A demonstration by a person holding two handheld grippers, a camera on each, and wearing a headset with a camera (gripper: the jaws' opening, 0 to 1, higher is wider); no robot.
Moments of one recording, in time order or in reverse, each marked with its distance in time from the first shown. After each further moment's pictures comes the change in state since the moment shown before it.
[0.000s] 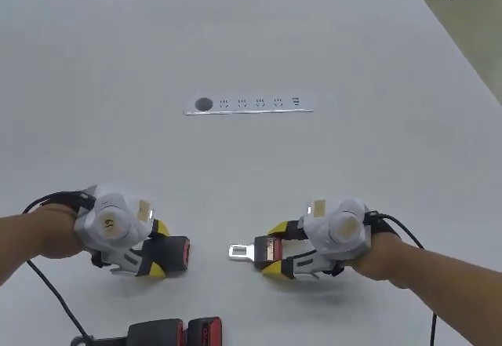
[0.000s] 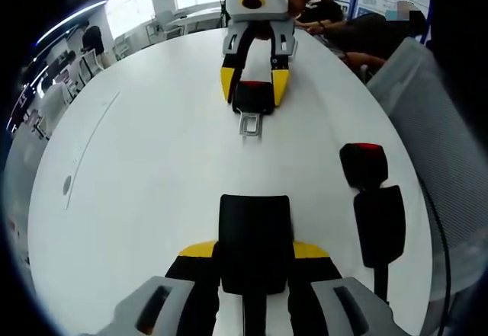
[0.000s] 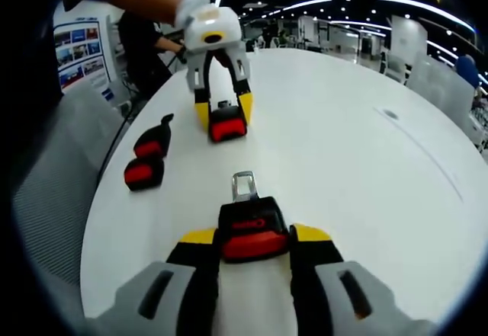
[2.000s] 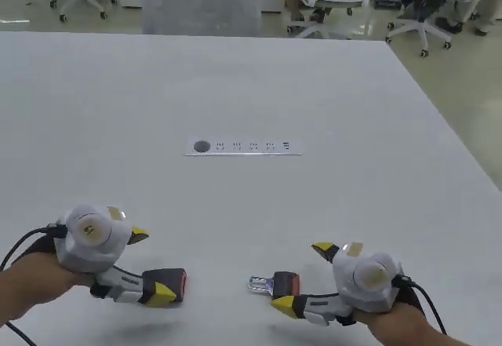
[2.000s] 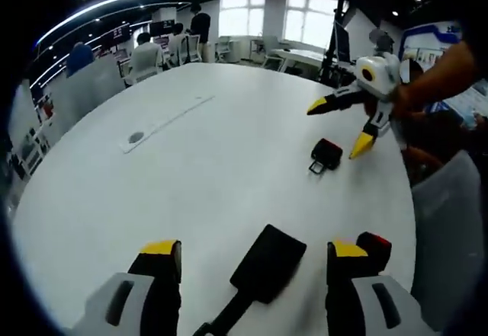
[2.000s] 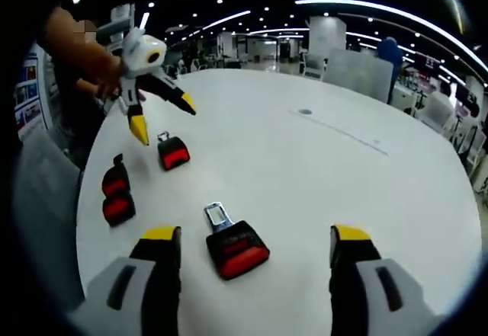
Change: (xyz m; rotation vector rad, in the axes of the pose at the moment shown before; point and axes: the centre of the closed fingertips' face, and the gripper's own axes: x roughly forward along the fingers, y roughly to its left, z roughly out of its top) left arm -0.052 0.021 0.022 -0.539 -0.287 0.305; right arm -0.067 -0.024 0.003 0.275 -0.136 -0.446
